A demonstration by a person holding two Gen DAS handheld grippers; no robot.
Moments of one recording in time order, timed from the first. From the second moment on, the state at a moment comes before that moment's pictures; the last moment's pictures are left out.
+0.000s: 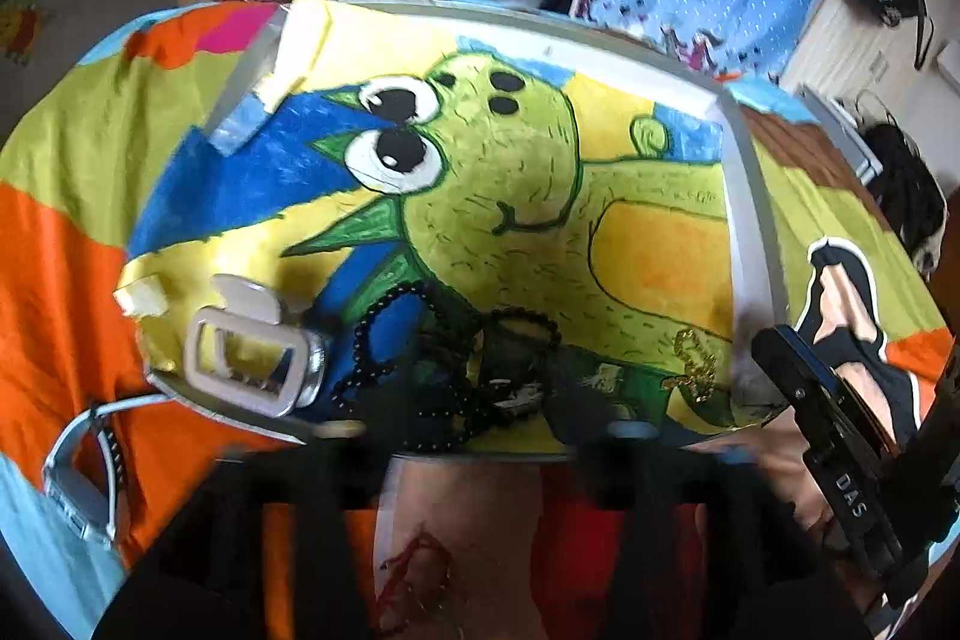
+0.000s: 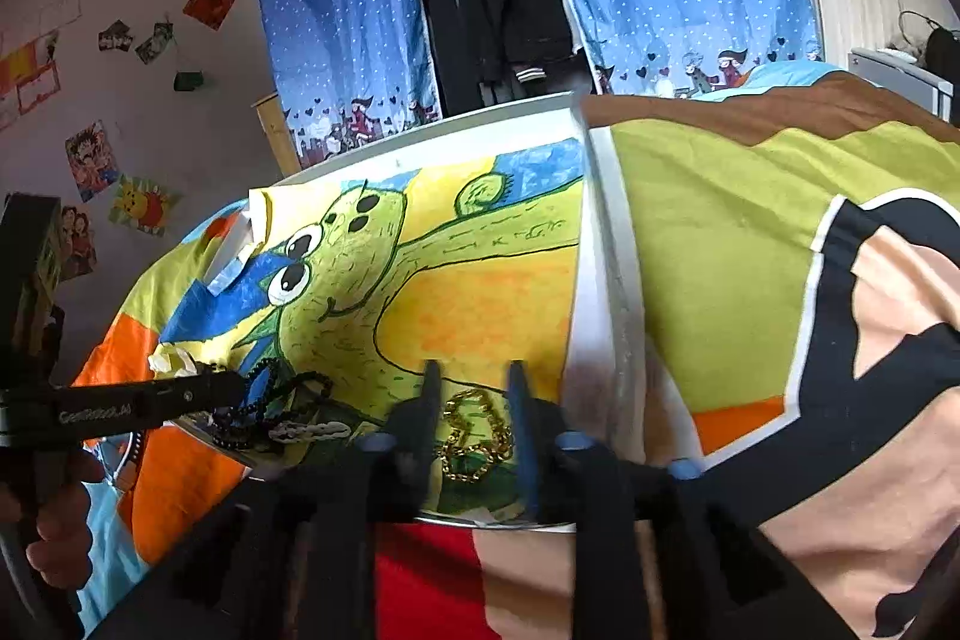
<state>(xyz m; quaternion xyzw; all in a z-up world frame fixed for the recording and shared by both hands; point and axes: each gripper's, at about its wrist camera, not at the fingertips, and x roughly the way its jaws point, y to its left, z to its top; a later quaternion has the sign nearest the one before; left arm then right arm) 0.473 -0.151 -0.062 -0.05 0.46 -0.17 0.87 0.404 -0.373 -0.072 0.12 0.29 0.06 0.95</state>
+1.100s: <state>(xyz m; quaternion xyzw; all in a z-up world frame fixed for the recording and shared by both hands) 0.215 -0.060 0.036 -0.04 0.23 -0.09 0.97 0.177 -0.311 0.019 0.05 0.09 0.06 0.99</state>
